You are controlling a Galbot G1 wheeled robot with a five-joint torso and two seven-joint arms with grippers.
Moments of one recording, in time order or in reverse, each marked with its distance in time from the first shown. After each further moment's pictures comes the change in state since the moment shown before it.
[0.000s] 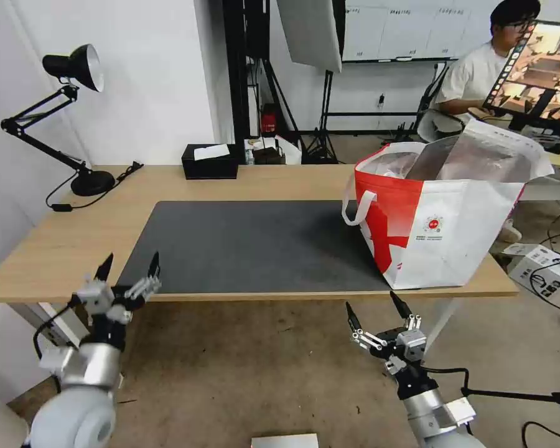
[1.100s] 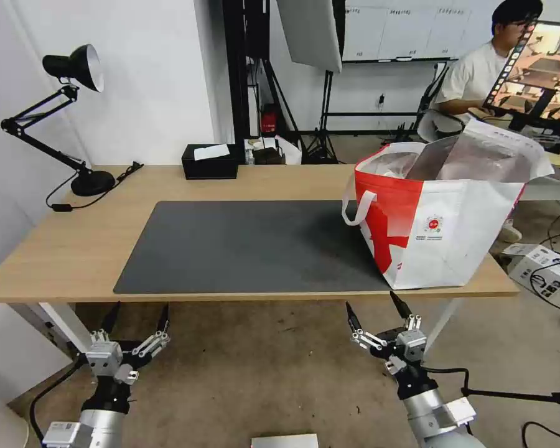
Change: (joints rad) left arm 0.151 -0.140 -0.020 0.005 0.156 -0.091 0.093; right arm 0.000 0.000 0.000 0.000 0.000 0.000 0.000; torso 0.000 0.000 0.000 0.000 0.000
